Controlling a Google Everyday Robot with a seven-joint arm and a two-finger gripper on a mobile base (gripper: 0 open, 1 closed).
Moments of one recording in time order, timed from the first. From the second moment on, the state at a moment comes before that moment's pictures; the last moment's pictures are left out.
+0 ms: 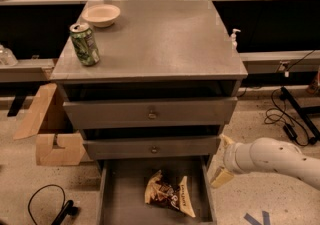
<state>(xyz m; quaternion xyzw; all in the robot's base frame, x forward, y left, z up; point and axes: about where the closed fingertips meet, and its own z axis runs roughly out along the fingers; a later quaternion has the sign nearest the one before) 0.524 -0.217 0.511 -0.58 0.76 0.02 0.29</state>
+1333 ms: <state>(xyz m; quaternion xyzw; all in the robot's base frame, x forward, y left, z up) 0.524 -0.196 0.381 -0.56 0.77 0.09 0.28</state>
